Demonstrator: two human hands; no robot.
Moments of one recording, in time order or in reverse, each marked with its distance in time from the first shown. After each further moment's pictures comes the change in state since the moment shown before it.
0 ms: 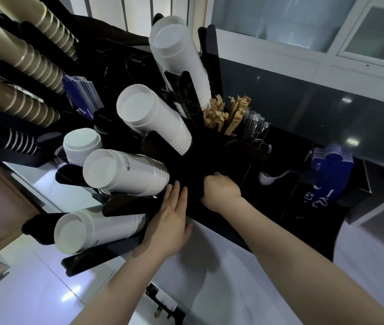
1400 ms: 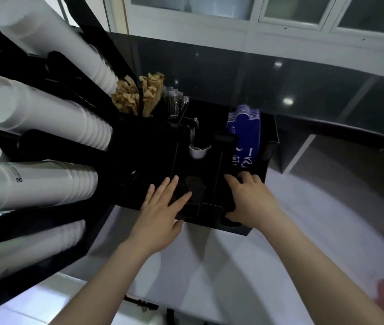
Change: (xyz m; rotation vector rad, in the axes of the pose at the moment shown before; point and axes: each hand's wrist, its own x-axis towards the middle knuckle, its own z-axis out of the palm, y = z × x) left_hand 0.017 0.070 0.040 0.126 -0.091 0.436; right_hand -0.137 0.150 0.014 -0.110 0.074 0.265
